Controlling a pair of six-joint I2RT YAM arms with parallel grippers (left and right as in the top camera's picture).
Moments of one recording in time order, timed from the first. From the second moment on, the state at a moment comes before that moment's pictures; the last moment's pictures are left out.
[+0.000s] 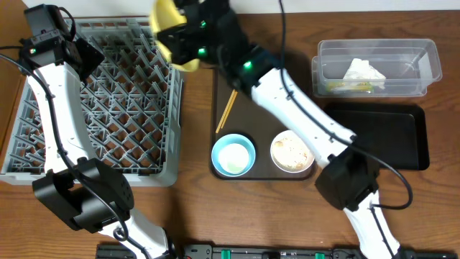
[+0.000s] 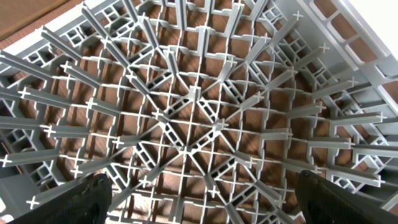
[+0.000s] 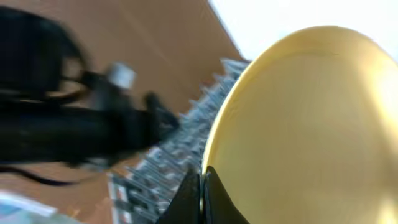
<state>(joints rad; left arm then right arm) 0.39 1.87 1.87 -1.02 -0.24 -0.51 0.76 2.28 2.28 -0.18 -0.41 0.56</state>
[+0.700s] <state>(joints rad) 0.39 1.87 1.87 -1.02 -0.24 -0.51 0.87 2.57 2.28 0.13 -0.19 0.68</state>
